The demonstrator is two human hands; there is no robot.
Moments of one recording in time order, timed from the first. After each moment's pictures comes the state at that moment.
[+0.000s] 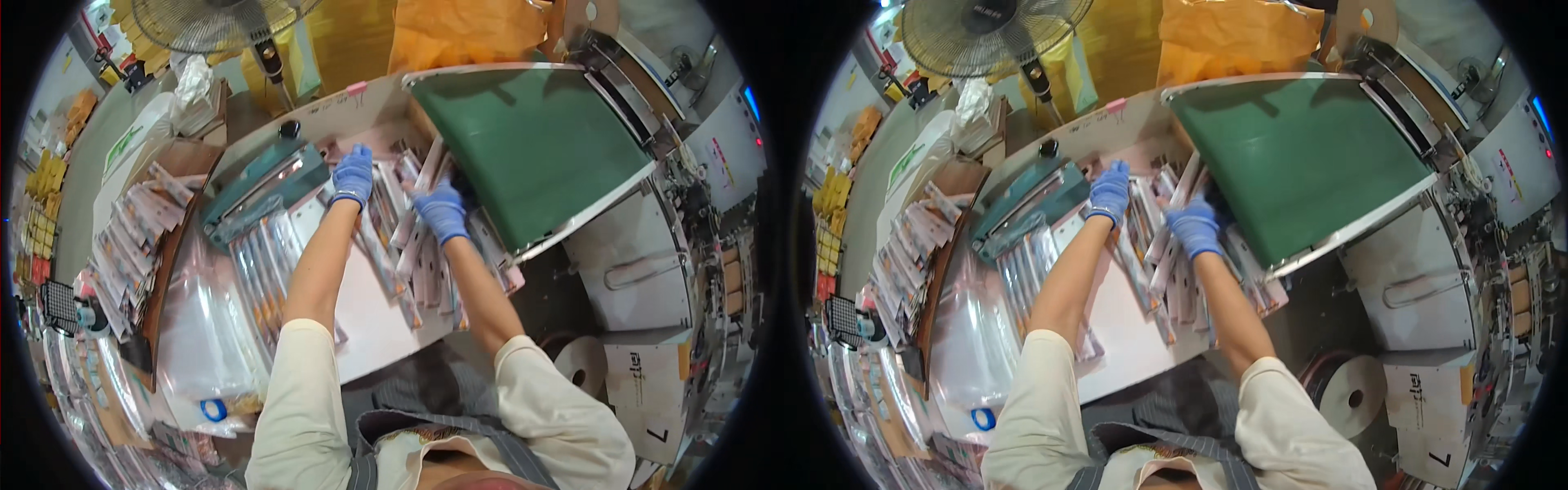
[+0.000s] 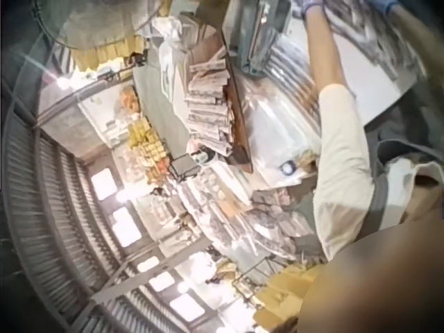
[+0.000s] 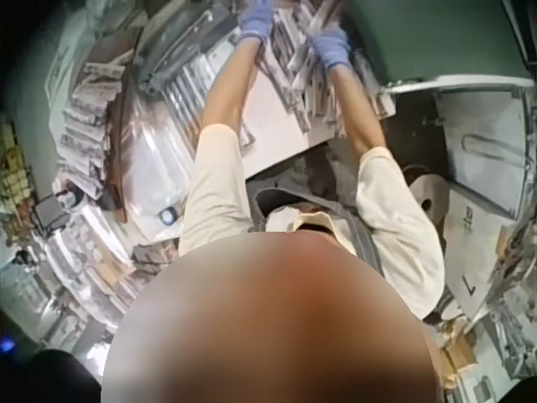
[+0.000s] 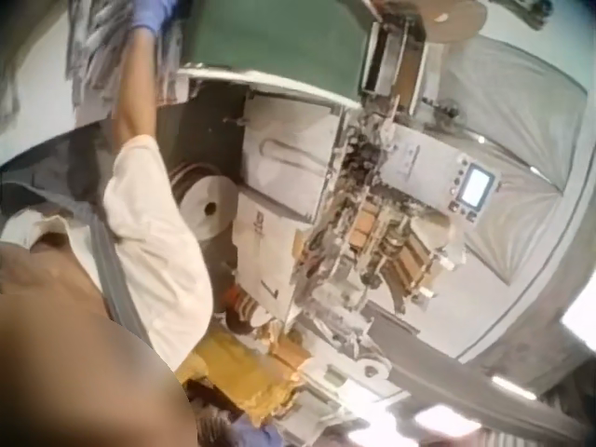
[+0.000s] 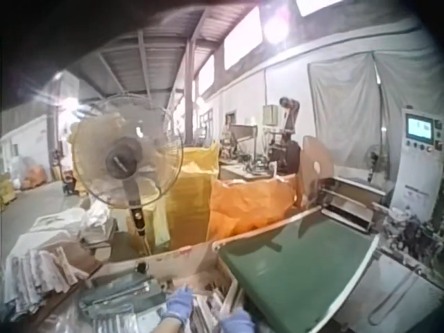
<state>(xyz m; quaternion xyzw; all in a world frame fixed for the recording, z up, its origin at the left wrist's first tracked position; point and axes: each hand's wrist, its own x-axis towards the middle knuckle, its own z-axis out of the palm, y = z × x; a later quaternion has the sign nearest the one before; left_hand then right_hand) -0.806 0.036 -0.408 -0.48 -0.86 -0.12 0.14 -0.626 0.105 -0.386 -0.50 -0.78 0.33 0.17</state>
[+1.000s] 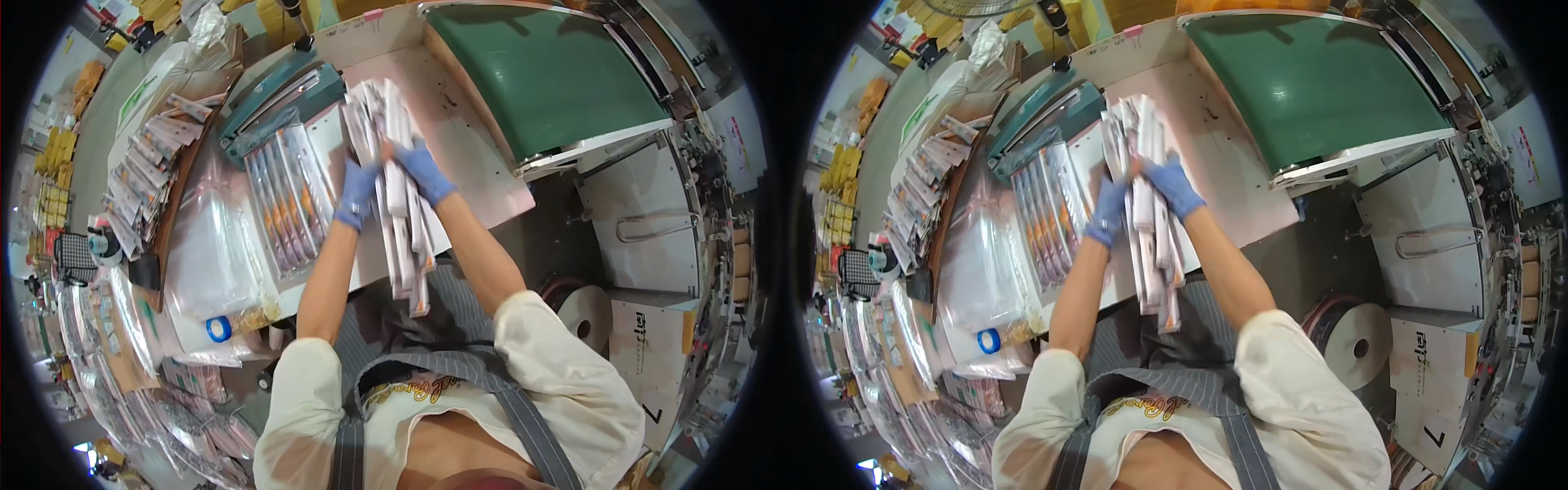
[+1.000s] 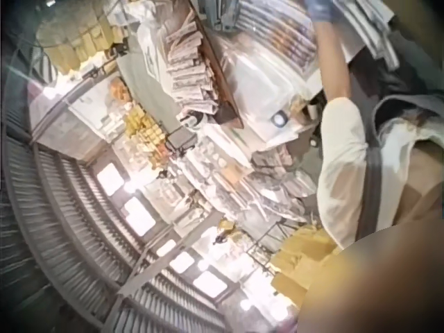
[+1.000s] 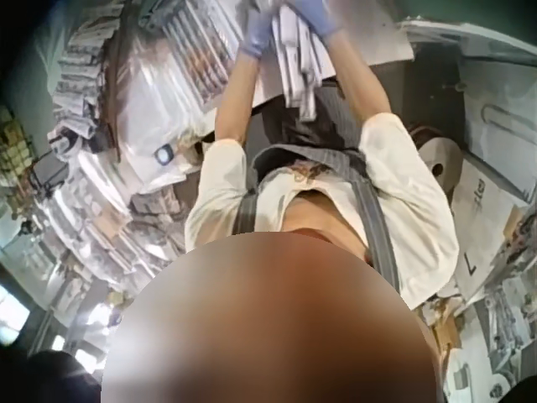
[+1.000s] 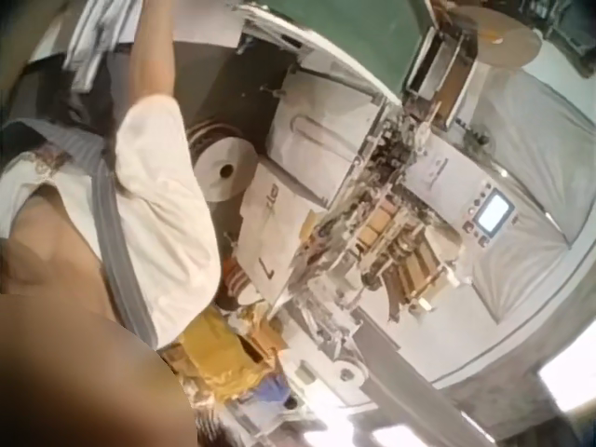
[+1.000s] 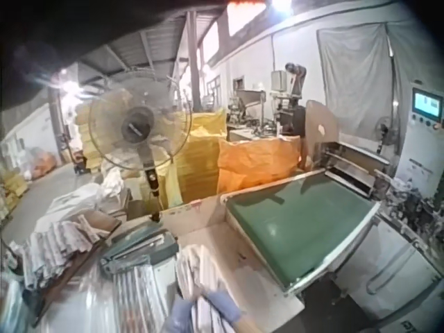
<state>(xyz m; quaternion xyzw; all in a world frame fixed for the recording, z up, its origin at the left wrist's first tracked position) -0.680 -0.108 -0.410 -0.17 -0.63 -0.70 -0.28 -0.600 0.002 -0.404 -0.30 -0.53 0.77 0.17</state>
